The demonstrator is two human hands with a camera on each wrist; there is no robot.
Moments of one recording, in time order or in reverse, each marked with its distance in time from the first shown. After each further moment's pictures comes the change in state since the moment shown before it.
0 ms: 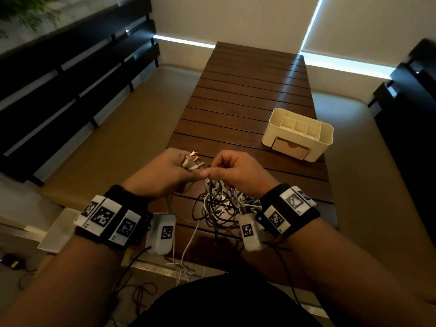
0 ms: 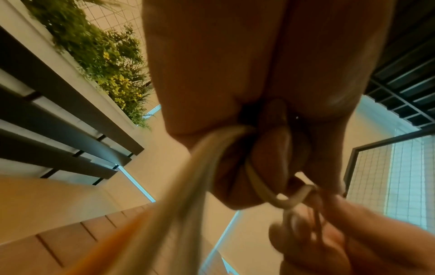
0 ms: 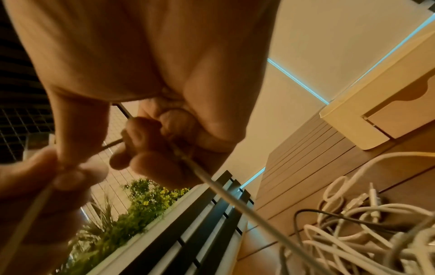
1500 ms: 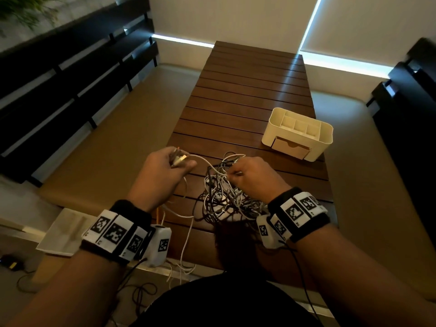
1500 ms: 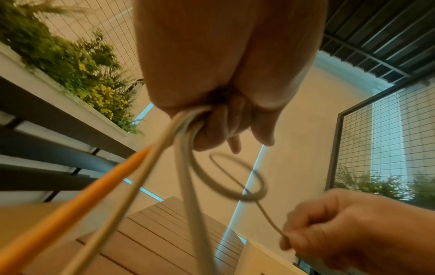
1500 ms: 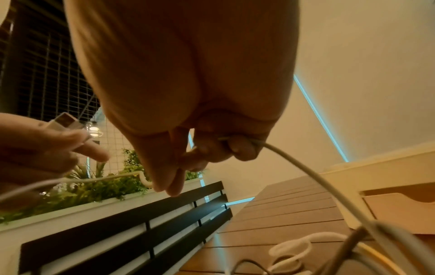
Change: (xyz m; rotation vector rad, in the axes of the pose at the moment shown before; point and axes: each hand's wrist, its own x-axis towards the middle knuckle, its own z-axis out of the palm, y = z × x) left_hand -0.003 -0.018 0.012 0.131 0.524 -0.017; right_hand 0.000 0.023 -0.015 -0.731 0.056 0.058
